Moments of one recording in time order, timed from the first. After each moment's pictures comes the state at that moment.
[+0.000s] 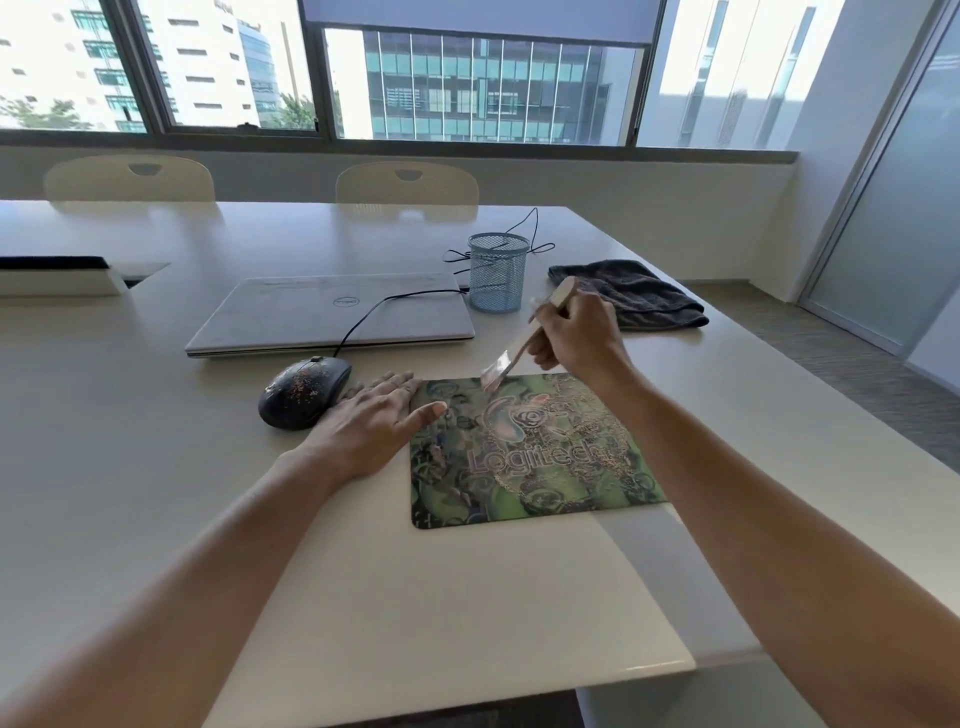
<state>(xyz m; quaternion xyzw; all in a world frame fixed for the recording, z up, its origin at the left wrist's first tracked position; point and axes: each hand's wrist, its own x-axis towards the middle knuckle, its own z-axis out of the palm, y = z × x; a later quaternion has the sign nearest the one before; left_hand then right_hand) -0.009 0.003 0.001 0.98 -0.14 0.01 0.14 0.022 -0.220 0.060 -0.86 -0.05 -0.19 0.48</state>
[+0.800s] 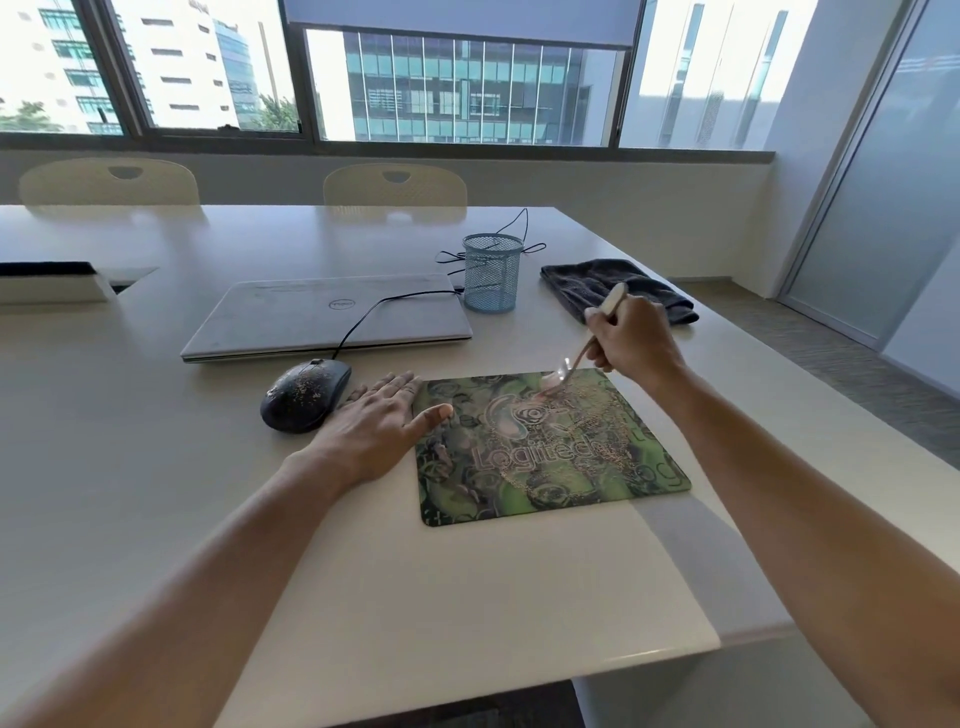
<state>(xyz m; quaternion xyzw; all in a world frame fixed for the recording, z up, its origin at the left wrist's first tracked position) -0.008 0.003 -0.003 0.98 -0.15 0.00 0.13 0.015 -0.266 0.059 -0.90 0.01 -0.22 0.39</state>
